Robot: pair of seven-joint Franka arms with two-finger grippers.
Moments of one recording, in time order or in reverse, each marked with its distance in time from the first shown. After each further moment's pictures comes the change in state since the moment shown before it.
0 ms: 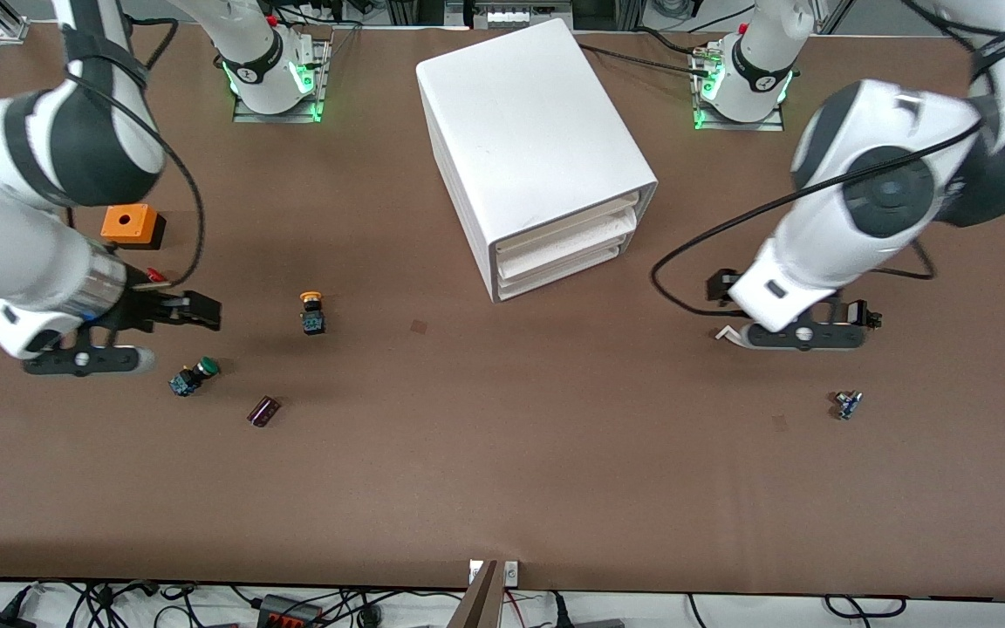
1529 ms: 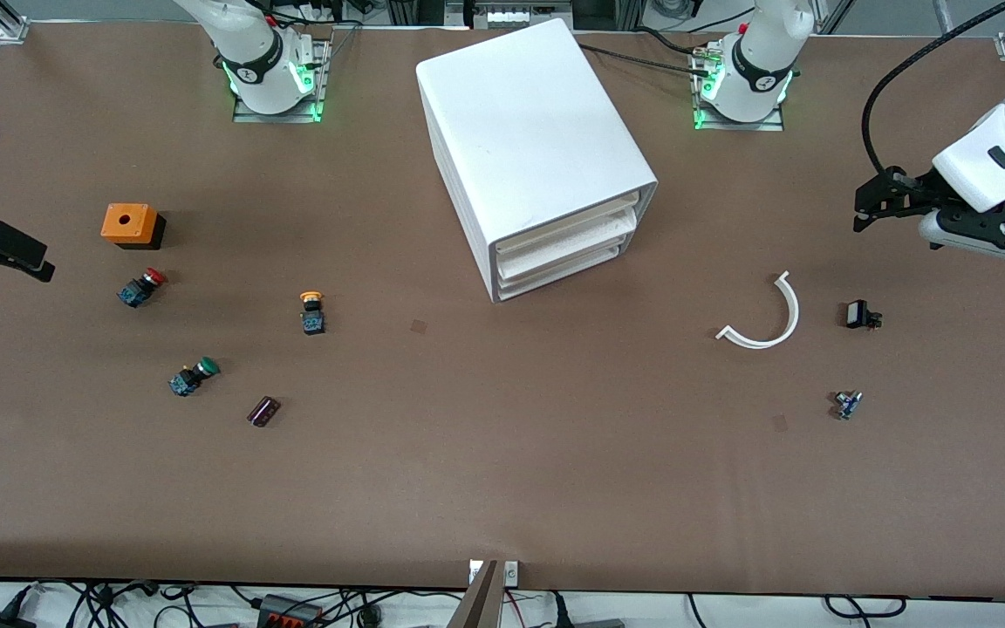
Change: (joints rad) left arm 0.029 -0.343 0.226 -0.240 -0.171 0.023 0.443; right arm -0.241 -0.213 0.080 -0.082 -0.076 -0.046 -0.102
